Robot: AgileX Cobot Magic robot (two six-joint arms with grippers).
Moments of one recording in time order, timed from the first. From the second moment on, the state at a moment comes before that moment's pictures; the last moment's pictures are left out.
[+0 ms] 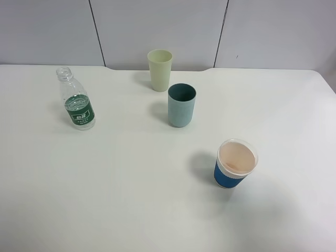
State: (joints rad) left arm -0.09 0.00 -0.51 0.14 1.05 -0.15; right arm -0.06 0.00 -0.50 -0.06 1.07 0.00
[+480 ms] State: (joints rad) left arm -0.09 0.00 -0.51 0.14 1.05 -0.15; right arm -0.06 0.00 -0.50 -0.06 1.07 0.00
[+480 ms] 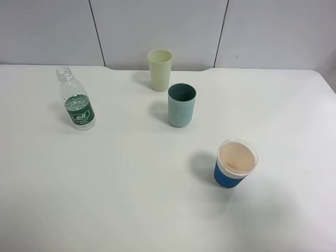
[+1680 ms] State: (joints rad) left arm -0.09 0.00 -0.51 0.14 1.05 -0.15; right arm -0.06 0.61 -0.69 -0.15 0.76 0.00
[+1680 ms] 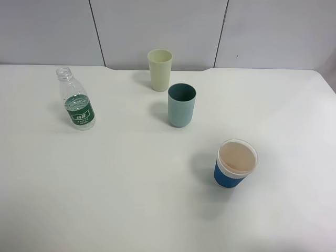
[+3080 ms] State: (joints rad) left arm -0.09 0.00 -0.51 0.14 1.05 -0.15; right arm -0.06 1.41 -0.69 -0.39 0.15 0.12
